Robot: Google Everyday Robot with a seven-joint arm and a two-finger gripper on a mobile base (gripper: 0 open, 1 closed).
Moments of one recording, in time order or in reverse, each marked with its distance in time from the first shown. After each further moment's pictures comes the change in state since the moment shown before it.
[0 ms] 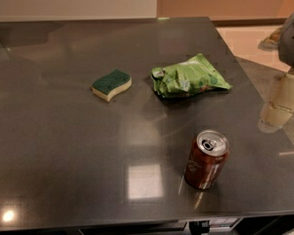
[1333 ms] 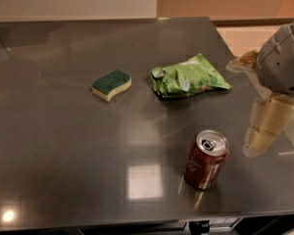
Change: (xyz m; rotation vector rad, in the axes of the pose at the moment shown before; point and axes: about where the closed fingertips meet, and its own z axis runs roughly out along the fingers) arm -0.035 0.044 0.023 -0.123 -0.178 -0.157
